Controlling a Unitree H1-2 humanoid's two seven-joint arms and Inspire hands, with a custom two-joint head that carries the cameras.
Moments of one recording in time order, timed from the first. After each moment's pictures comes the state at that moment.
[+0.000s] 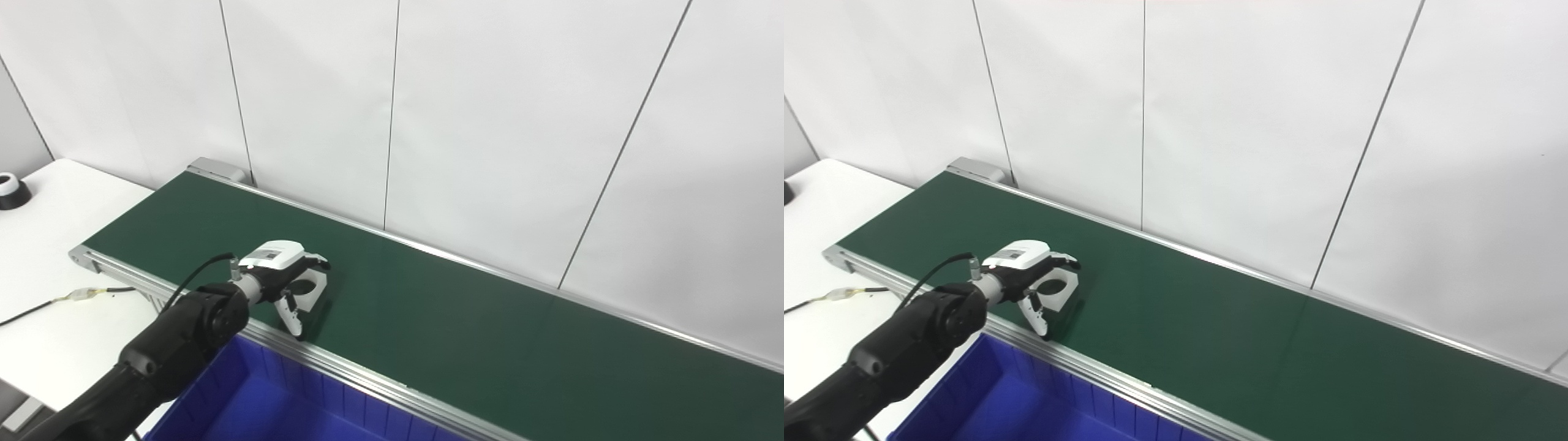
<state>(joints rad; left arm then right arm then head) -0.33 0.63 -0.26 0.28 0.70 0.09 -0.23 0.27 -0.08 0.19 0.15 -0.10 -0.36 0.08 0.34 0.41</state>
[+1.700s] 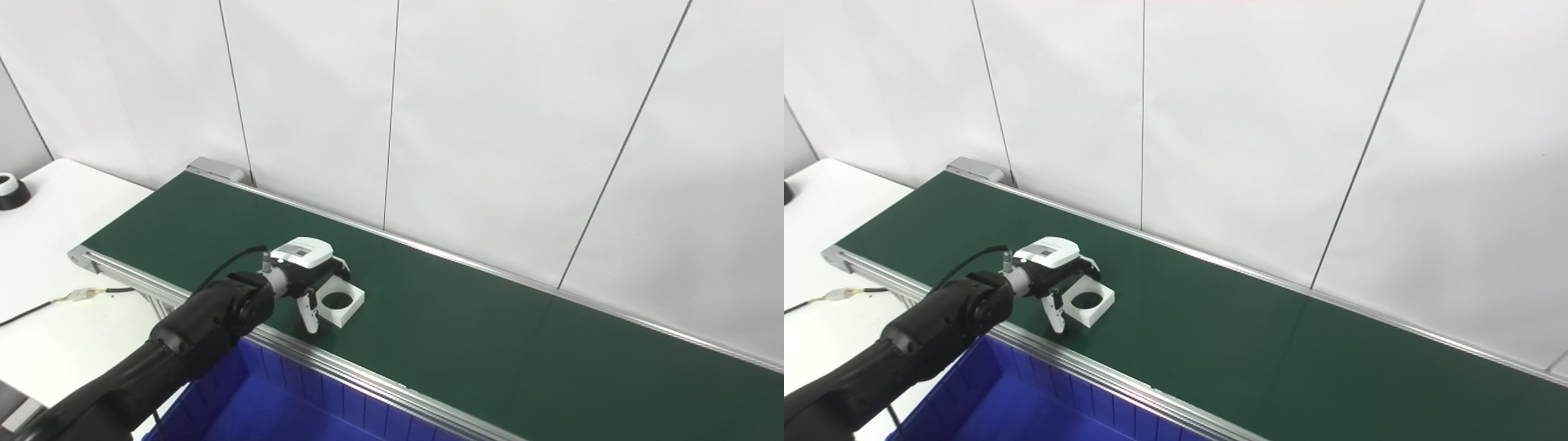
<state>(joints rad) -0.44 0.62 -0.40 0.41 0.80 -0.03 -0.17 0.30 -0.08 0.19 0.11 -0.10 -0.36 0.08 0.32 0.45</state>
